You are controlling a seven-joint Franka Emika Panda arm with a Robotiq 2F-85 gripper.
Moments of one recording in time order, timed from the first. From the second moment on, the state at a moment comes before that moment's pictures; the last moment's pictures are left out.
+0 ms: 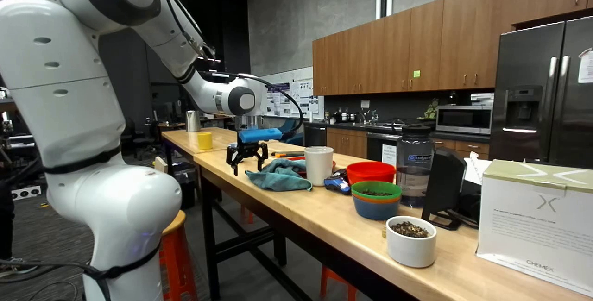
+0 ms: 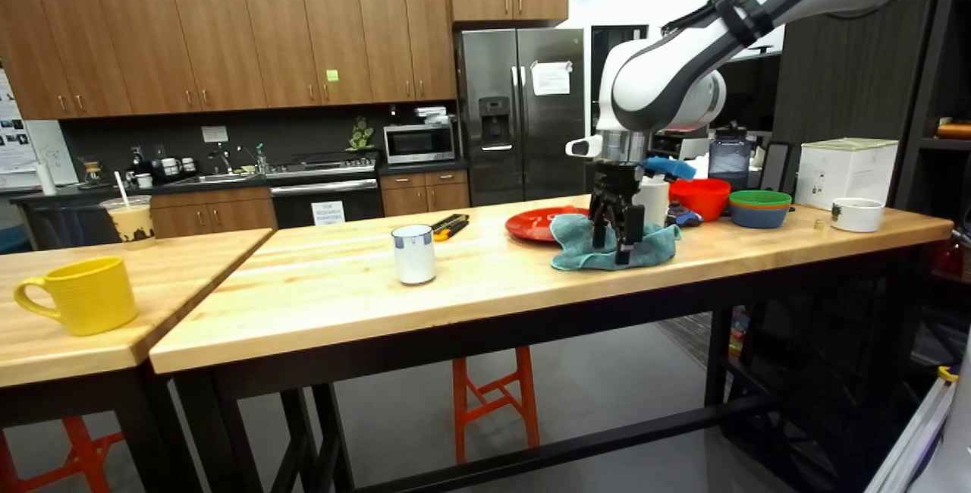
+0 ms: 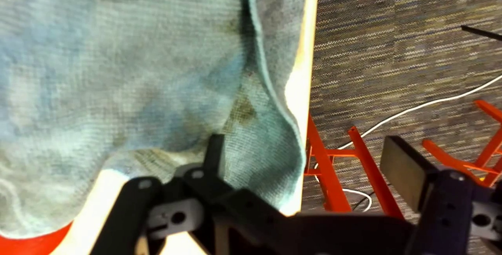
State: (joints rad) arm 0.13 -0.24 0.05 -2.43 0.15 2.26 -1.06
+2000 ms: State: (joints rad) arm 0.15 -0.24 0.05 -2.45 0.15 2.21 -1.06
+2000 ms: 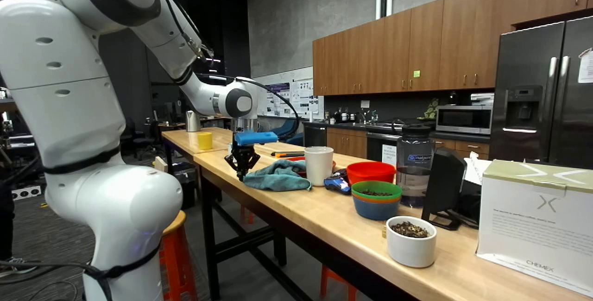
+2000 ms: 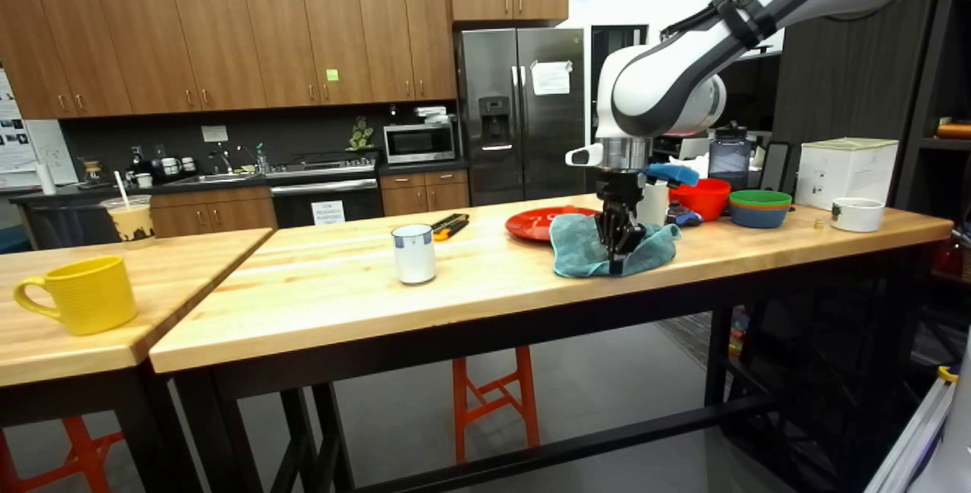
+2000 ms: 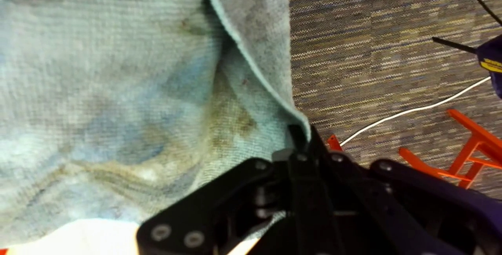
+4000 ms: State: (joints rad) arm 0.15 -0.06 0.11 -1.76 0.00 2.21 -0.59
